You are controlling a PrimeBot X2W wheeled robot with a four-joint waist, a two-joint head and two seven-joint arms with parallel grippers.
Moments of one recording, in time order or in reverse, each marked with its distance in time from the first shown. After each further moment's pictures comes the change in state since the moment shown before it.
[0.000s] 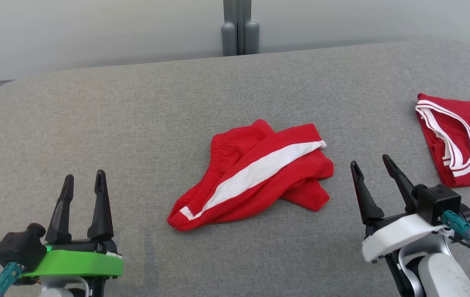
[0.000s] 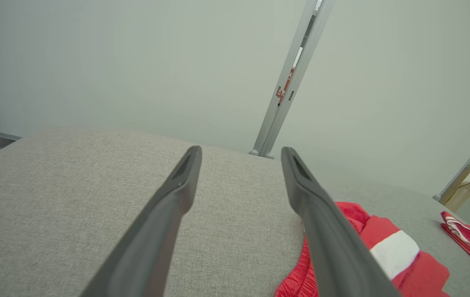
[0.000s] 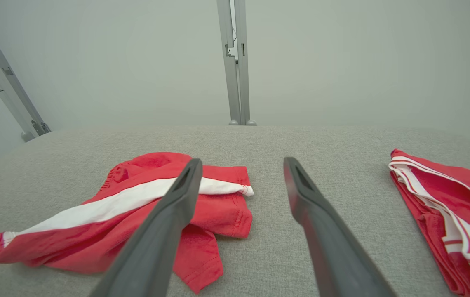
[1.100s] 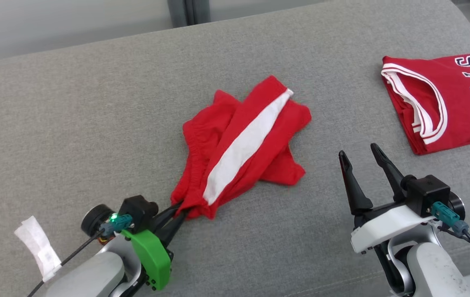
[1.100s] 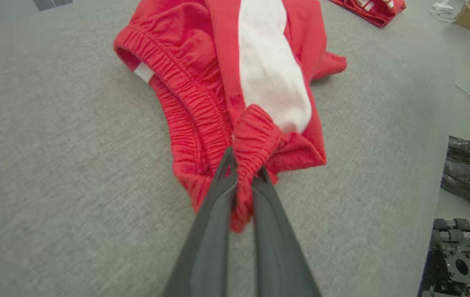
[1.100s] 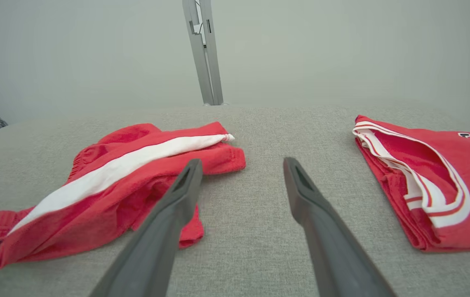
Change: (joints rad) left arm -0.538 0.318 -1.058 0.339 -0.305 -0.006 0.009; right arm -0.058 0.013 0.035 0.033 -0.002 0.000 -0.035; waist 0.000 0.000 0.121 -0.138
